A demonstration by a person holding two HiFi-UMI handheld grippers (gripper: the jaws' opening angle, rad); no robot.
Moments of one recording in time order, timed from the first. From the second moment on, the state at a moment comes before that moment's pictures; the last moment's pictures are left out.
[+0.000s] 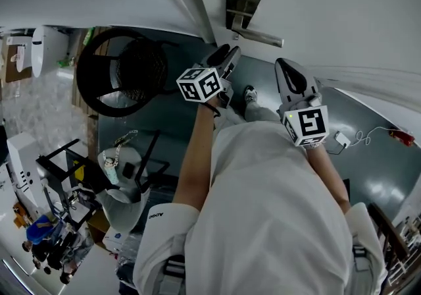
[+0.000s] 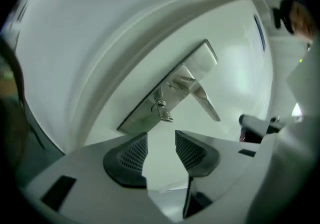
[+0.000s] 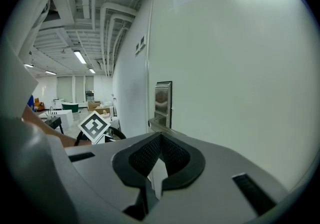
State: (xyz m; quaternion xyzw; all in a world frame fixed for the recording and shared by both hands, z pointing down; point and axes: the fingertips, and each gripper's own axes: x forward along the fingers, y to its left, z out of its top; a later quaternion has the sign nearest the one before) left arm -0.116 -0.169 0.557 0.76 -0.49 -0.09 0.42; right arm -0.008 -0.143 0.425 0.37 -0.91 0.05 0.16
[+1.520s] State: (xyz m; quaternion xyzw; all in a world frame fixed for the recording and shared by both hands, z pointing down) left arm -0.117 -0.198 0.531 0.75 -0.59 -0.08 0.29; right arm 0.031 -0.112 0.422 0.46 -0.87 0.06 0.17
